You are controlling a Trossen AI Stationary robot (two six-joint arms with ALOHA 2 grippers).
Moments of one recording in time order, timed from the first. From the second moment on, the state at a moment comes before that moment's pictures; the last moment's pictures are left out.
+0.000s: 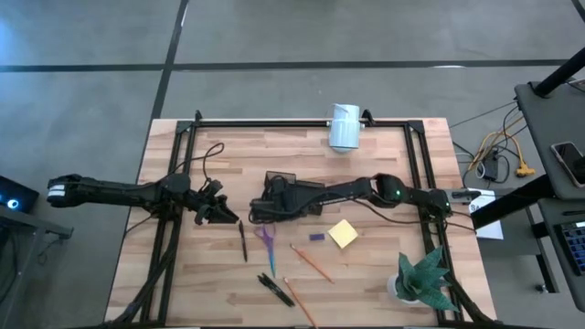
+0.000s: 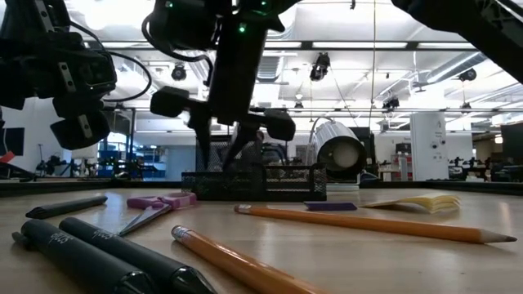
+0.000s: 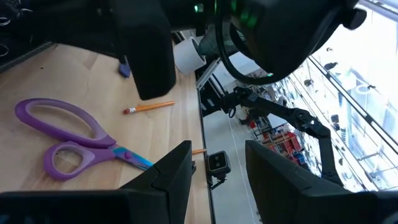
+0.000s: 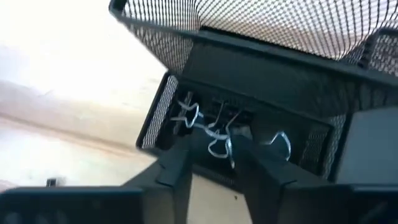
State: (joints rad) left arm 0.06 0.50 0.00 0.38 0.46 -1.00; right arm 0.11 2.46 2.18 -1.02 0.48 1.46
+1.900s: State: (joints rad) left arm 0.06 0.50 0.00 0.38 0.46 -0.98; right arm 0.31 2.27 1.99 -1.32 0.08 0.46
